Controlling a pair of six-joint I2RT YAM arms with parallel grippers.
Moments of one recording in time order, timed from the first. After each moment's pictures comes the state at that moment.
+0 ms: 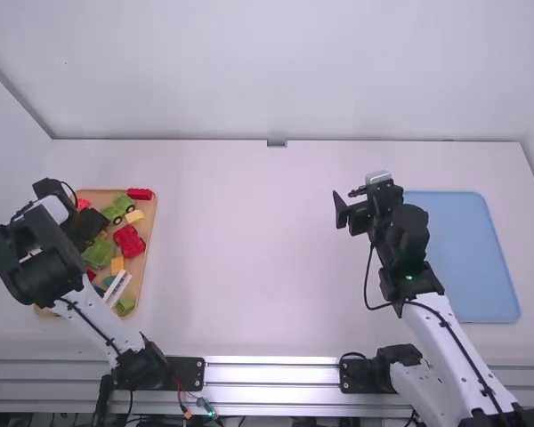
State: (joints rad) left arm 0.68 2.06 1.34 -0.59 0.02 -0.35; right arm 0.18 1.00 0.54 0.23 -0.15 -0.11
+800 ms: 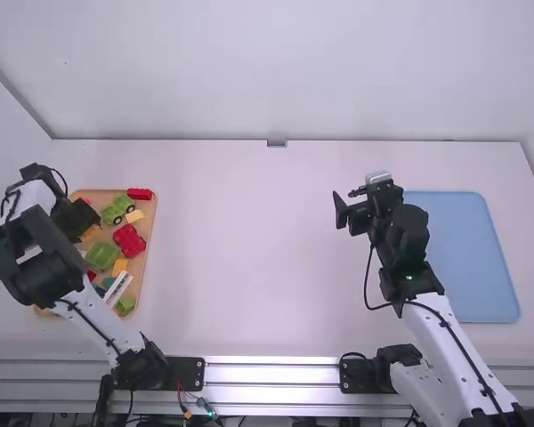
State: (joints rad) left arm 0.68 2.04 1.54 -0.90 0.02 -0.23; right arm 0.18 1.00 0.54 0.22 -0.15 -0.11
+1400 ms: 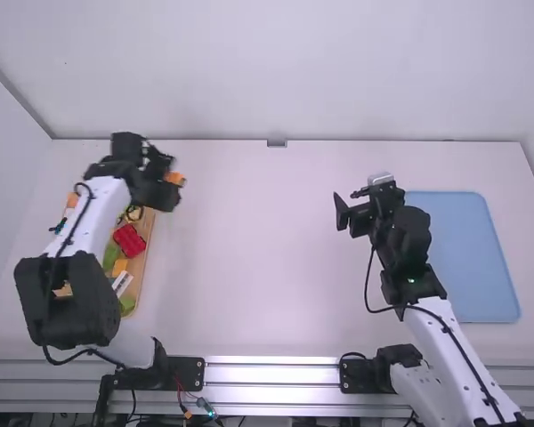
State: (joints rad) left arm 0.11 1.62 1.28 -0.79 0.15 0.39; right arm 0.18 0.95 0.54 0.18 -0.15 -0.08
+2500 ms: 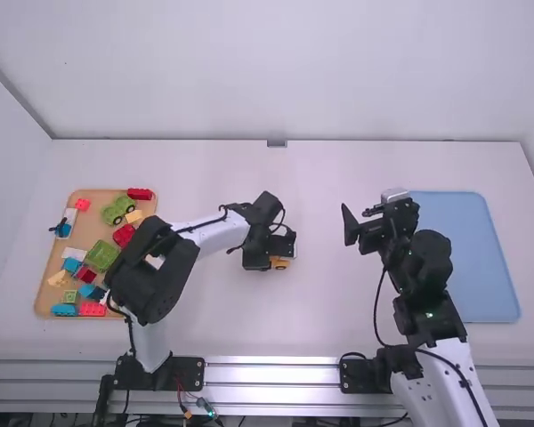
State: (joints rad) left arm -0.56 1.91 1.14 -0.61 0.12 0.94; right arm 0.18 0.68 0.54 -0.03 -0.15 -0.08
